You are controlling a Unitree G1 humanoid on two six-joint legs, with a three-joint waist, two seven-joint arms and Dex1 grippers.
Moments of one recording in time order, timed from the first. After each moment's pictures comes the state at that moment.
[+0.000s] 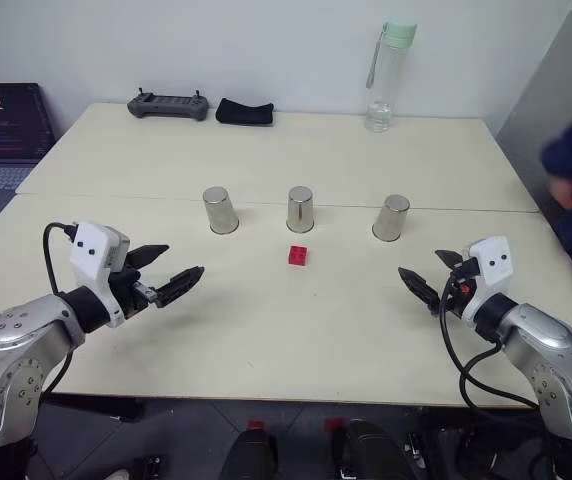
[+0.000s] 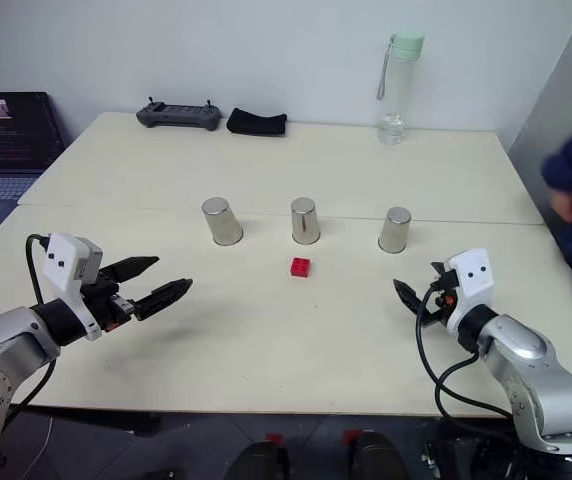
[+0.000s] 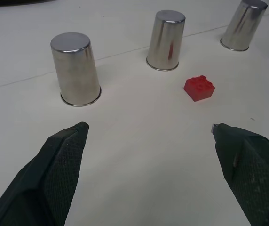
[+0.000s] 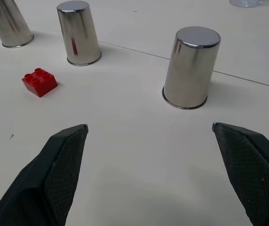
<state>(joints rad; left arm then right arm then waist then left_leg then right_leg) -0.02 0.78 0.42 -0.41 -0.65 0.73 -0.67 -0.08 -0.49 -0.18 -0.50 0.42 0.70 0.42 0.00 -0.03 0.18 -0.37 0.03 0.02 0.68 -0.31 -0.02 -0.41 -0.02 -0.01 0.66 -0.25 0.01</state>
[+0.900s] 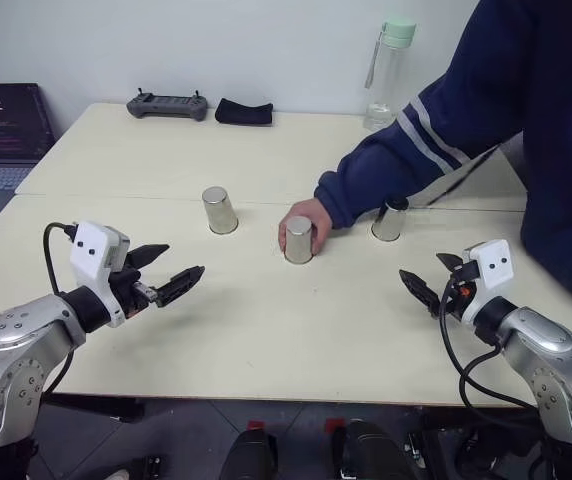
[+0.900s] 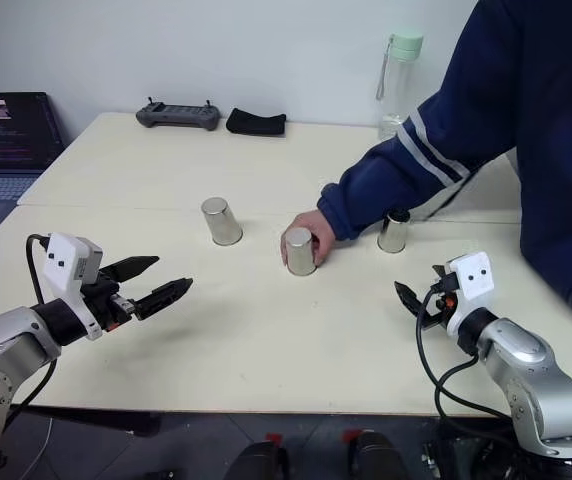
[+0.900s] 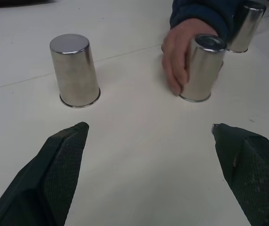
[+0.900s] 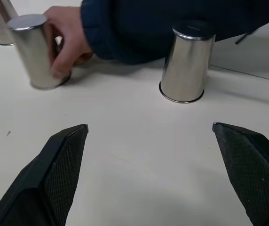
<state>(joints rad) -0.03 0.78 0.42 -0.41 -0.66 0.73 -0.66 -0.06 -0.49 -0.18 -0.50 0.42 0.70 0.41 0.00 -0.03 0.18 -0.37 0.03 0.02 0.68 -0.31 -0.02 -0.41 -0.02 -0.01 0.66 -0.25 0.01</state>
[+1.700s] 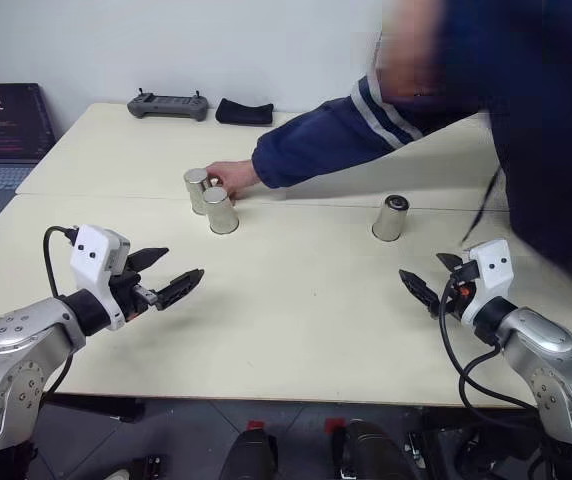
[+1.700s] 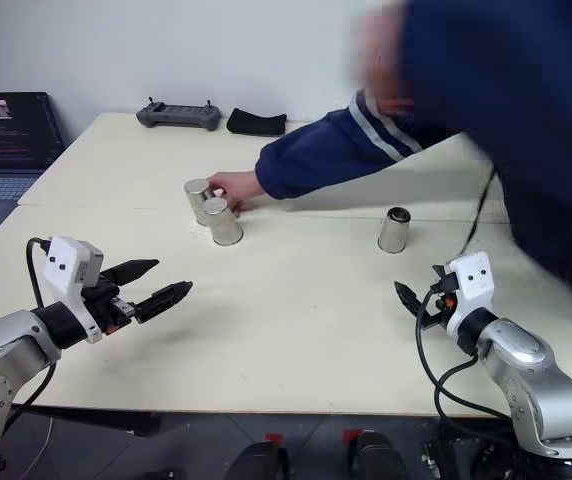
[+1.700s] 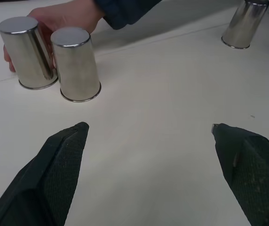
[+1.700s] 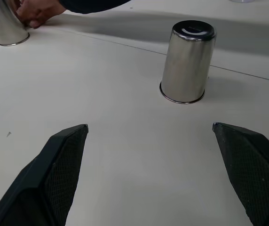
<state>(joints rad) -0.01 0.78 0.42 -0.41 -0.65 0.73 -0.66 -0.06 -0.49 -0.18 -0.50 0.42 0.70 0.40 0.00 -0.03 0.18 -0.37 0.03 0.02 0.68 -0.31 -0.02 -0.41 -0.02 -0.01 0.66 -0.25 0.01</state>
